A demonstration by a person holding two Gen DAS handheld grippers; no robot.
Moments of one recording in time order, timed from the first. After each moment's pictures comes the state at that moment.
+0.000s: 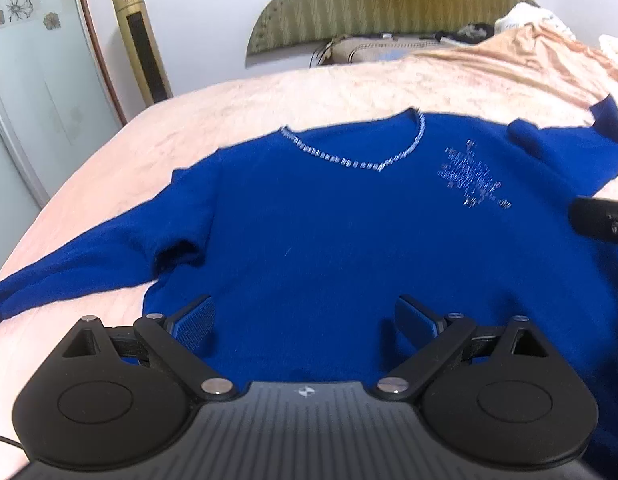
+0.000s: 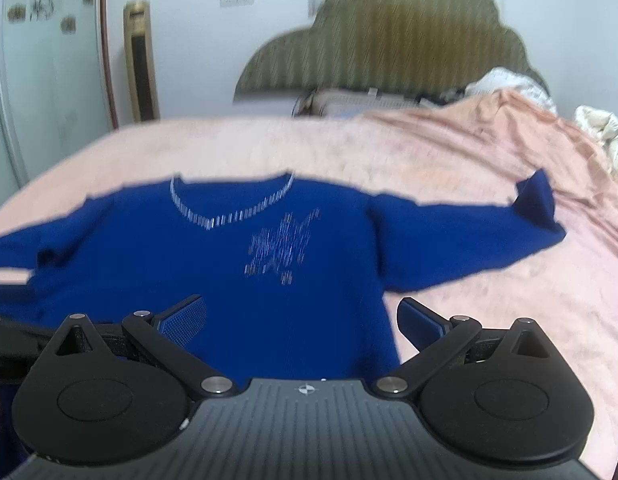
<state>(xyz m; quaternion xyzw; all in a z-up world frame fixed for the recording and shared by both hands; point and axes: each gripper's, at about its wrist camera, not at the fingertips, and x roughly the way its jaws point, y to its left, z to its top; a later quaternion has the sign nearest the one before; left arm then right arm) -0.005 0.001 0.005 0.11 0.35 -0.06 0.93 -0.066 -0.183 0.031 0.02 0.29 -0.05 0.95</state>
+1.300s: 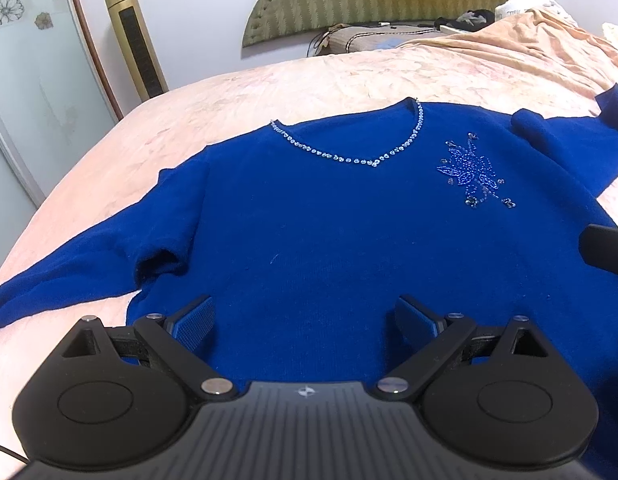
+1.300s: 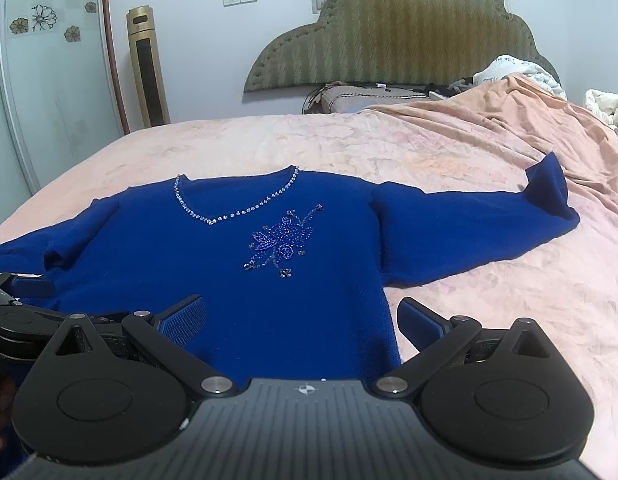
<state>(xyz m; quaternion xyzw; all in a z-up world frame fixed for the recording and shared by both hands) 0.013 -0.016 -0.003 0.12 0.37 -0.06 0.92 -0.063 -0.198 0.017 0.04 0.31 -0.03 0.95</state>
